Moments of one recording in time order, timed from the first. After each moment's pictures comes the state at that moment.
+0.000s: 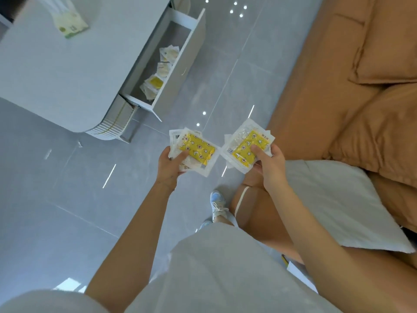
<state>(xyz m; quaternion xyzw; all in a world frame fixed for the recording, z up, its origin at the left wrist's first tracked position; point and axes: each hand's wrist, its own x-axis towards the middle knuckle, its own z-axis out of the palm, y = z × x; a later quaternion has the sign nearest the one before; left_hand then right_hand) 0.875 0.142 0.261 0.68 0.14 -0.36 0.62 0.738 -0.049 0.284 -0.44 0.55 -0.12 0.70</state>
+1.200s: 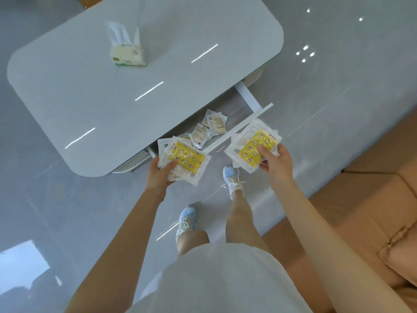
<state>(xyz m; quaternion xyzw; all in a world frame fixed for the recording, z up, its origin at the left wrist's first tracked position) 1.293 0.035 0.191 0.58 0.38 -0.22 0.69 1.277 -0.239 0.244 -0.58 0.45 0.04 0.68</state>
